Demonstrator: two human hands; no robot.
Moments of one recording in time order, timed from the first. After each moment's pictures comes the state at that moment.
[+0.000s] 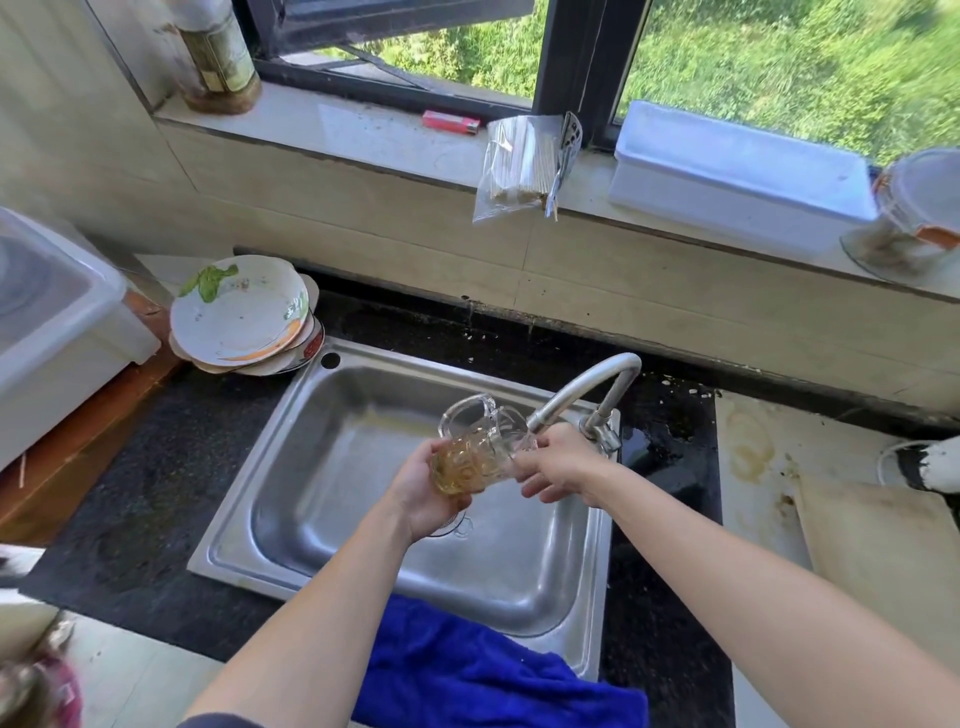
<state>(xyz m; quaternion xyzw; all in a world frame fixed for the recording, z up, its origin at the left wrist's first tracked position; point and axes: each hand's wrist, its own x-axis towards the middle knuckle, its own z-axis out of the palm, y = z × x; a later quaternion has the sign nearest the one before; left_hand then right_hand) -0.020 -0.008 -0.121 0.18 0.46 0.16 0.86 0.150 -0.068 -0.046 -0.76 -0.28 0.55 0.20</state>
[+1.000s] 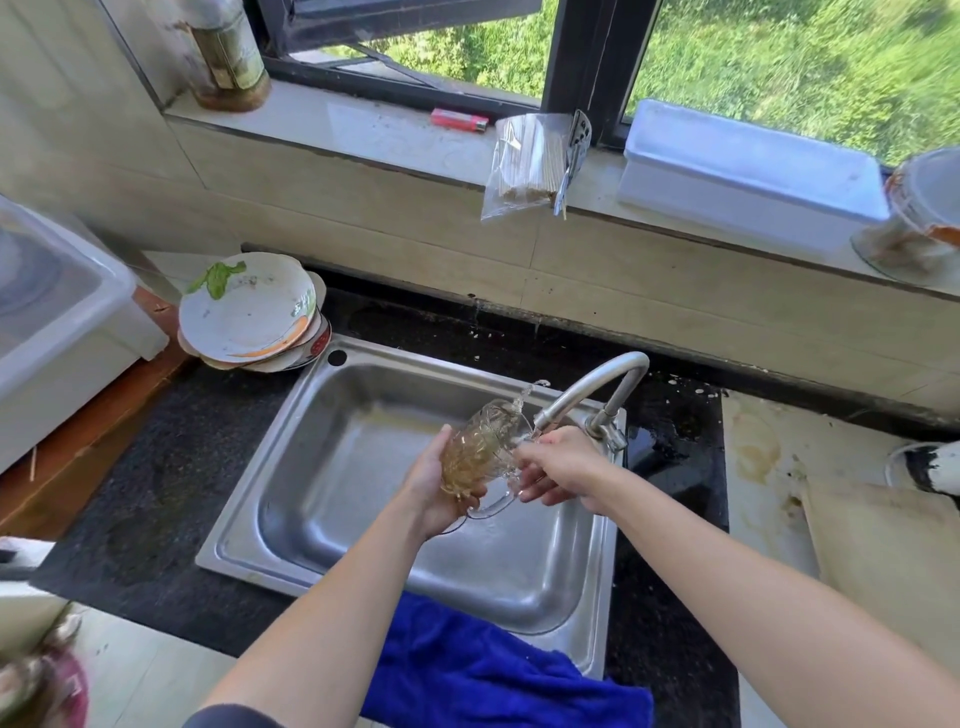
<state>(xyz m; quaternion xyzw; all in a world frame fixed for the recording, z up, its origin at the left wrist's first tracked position) -0.016 -0.011 -0.127 0.18 0.49 0.16 0.84 0.143 -0.071 -0.051 -0.75 -0.26 0.56 0.24</state>
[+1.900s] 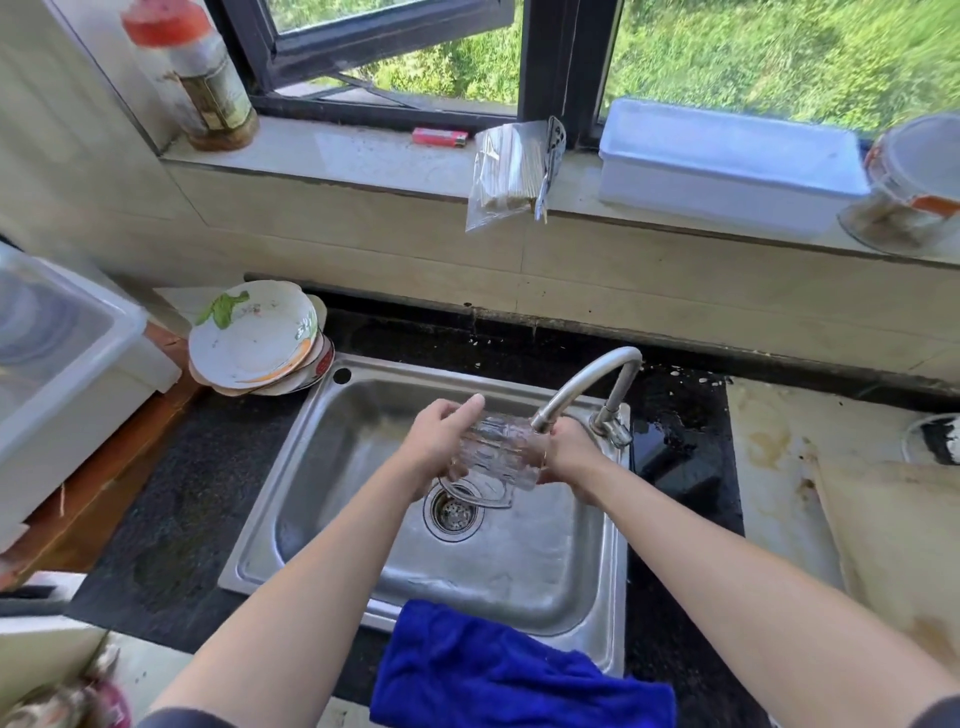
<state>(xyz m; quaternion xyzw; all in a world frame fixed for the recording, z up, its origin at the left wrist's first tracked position) -0.008 0.018 -0.059 0.51 0.55 0.13 0.64 0.146 -0.066 -0.062 -0.70 -0.25 0.55 0.38</state>
